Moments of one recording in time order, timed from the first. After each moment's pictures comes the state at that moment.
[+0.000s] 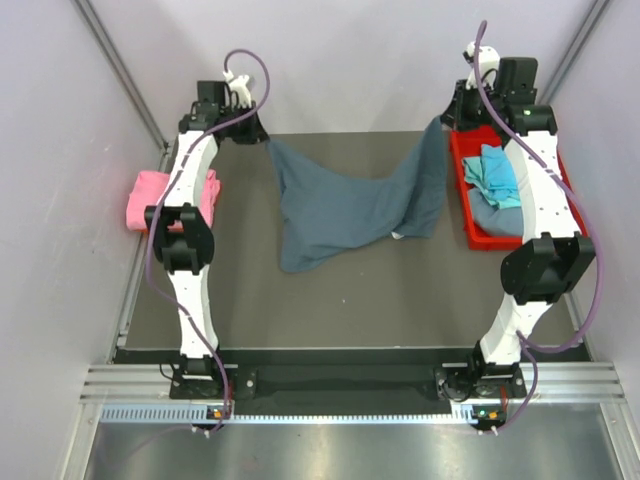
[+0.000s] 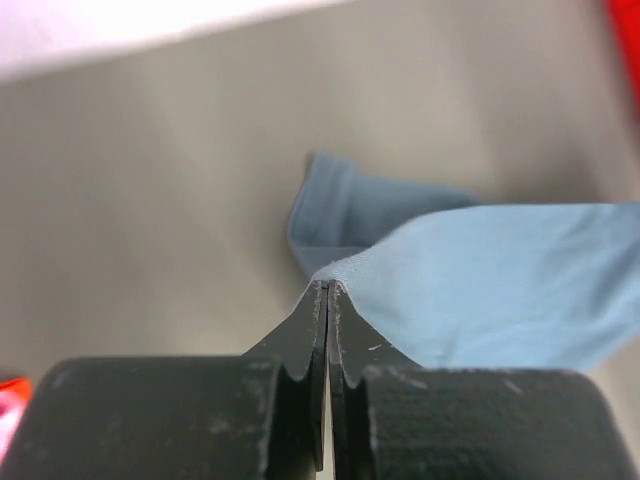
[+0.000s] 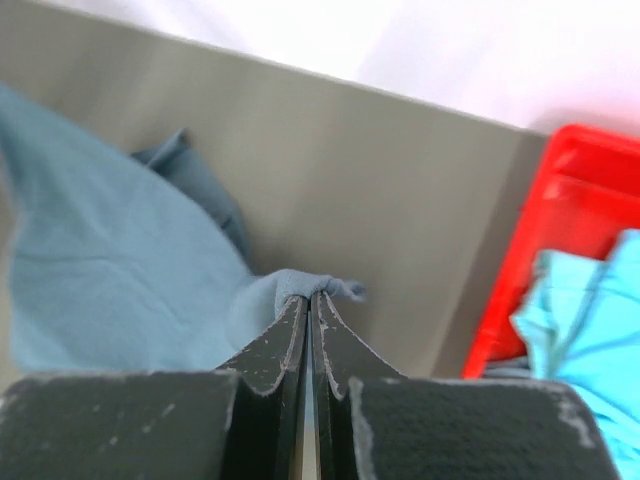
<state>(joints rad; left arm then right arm) -0.05 2.26 2.28 -0.68 0.51 -0.06 0.03 1.84 2.06 -0.73 -0.43 -0.05</state>
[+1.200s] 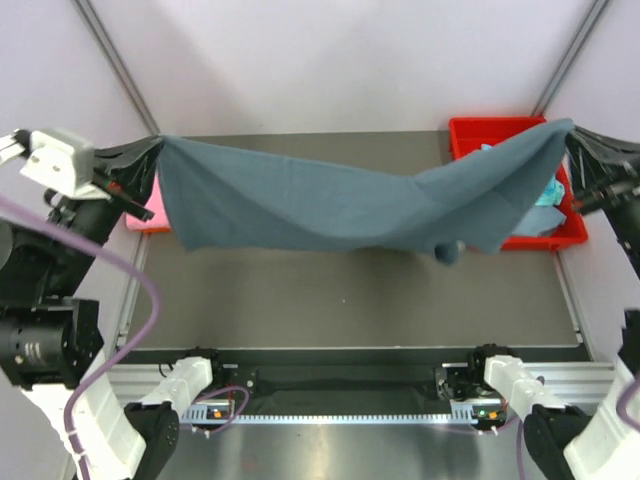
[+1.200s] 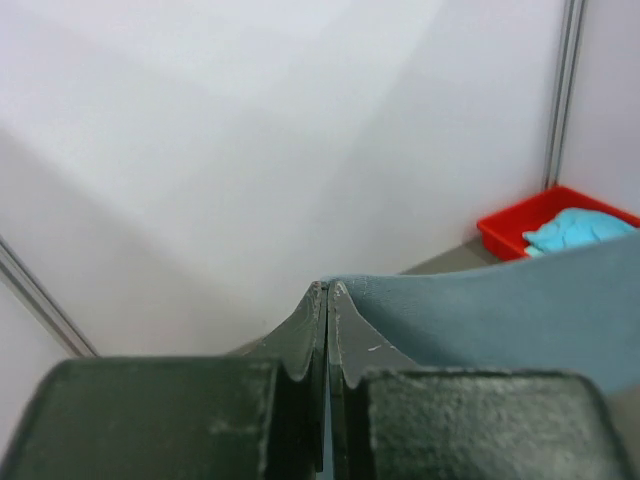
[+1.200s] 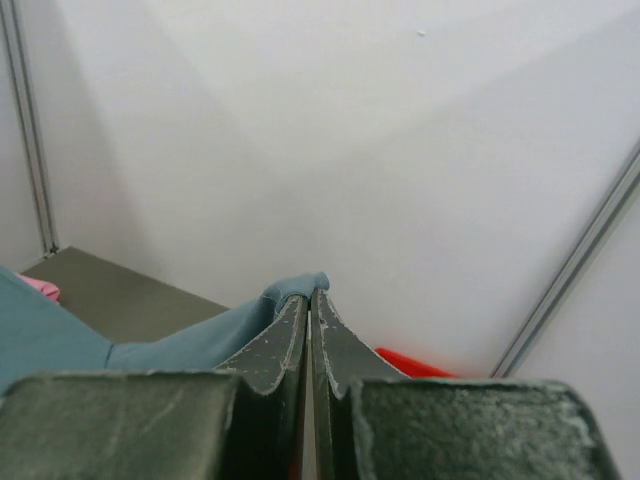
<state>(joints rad) 0.03 0.98 2.00 -0.73 0.48 0.05 -0.03 0.95 2.02 -0.74 -0.37 -0.10</state>
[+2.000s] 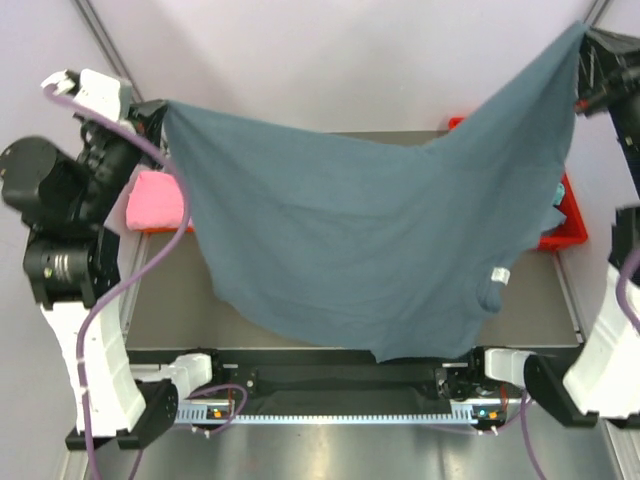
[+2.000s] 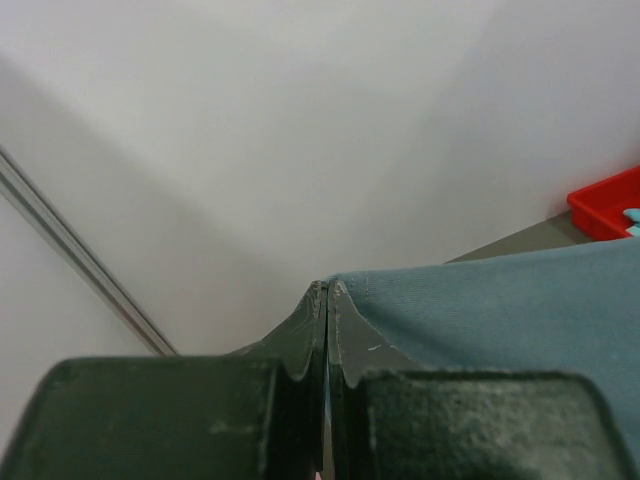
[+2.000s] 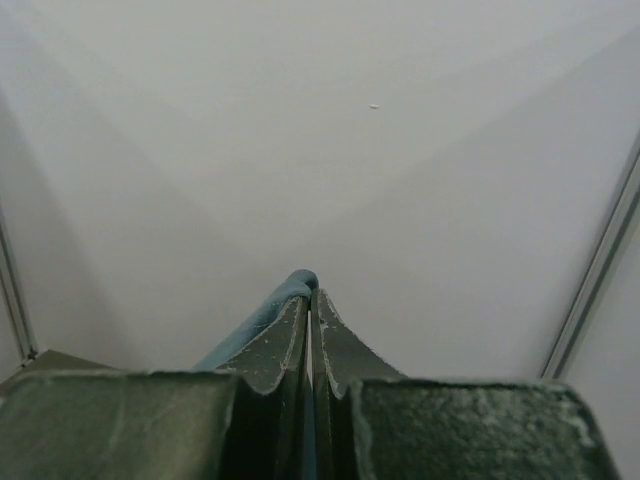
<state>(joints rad) 0.03 1.10 1.97 -0.64 0.37 0.16 -0.04 1.21 2.26 -0.56 -0.30 0.02</state>
